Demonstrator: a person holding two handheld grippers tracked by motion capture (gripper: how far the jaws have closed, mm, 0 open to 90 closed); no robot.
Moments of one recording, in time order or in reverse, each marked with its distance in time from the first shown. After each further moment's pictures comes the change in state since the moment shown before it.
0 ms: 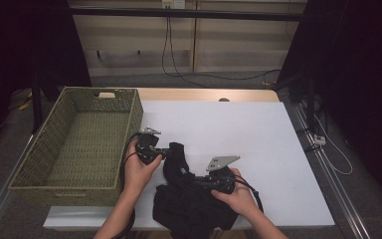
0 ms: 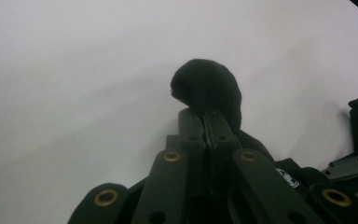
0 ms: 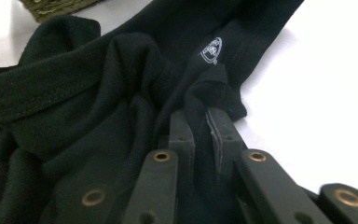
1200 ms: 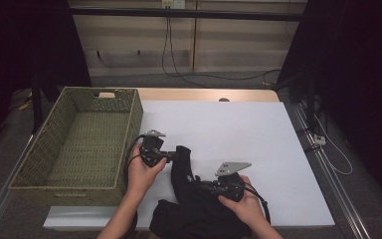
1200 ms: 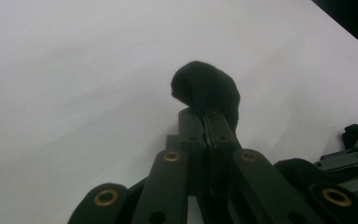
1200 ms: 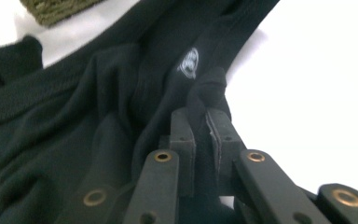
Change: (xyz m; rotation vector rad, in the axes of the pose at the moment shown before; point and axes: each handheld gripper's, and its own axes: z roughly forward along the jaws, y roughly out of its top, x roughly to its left) left arm -0.012 0.000 0.002 -0.001 -0.079 0.010; right arm 0.010 -0.011 -0.021 -0.021 -0.058 0.074
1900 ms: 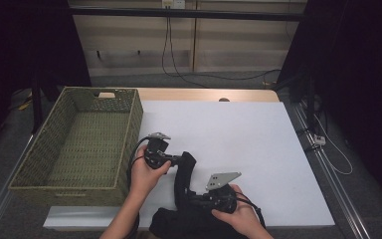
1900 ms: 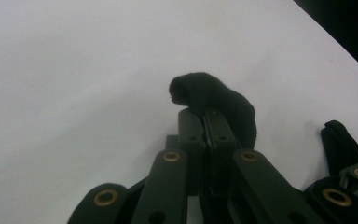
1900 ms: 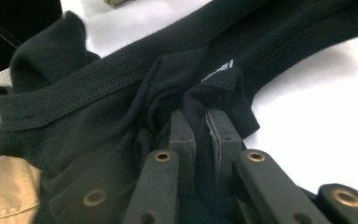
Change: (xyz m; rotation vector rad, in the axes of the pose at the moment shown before) left arm -0.014 -0.002 0.009 0.051 -0.110 0.008; right arm 0.034 -0.009 0.006 0.037 0.147 -0.074
